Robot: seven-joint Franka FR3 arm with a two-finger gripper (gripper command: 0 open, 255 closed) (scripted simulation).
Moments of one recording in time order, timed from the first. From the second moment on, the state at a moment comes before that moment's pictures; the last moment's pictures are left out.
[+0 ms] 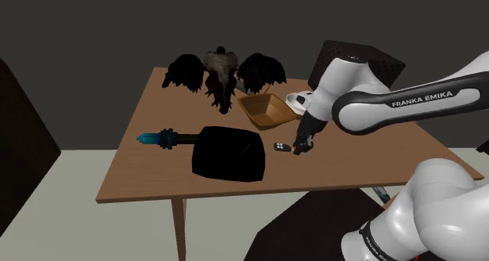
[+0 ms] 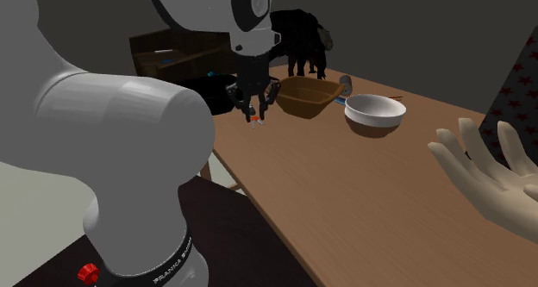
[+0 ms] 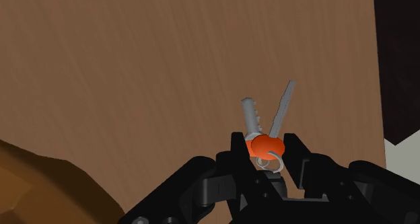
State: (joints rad) arm 0.29 -0.55 -0.26 -2.85 -0.16 2.37 -0.61
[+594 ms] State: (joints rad) arm 0.29 -0.64 -0.24 -2.77 -0.15 2.21 -0.60
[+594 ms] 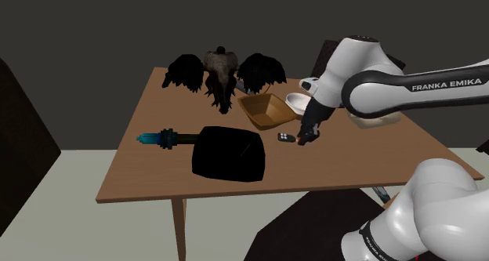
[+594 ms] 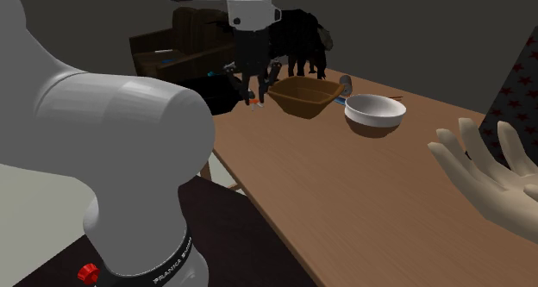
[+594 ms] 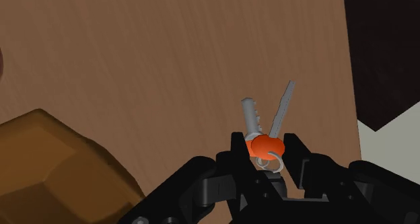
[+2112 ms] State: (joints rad) arm 0.33 -0.16 -0.38 -2.20 -0.03 2.11 -0.81
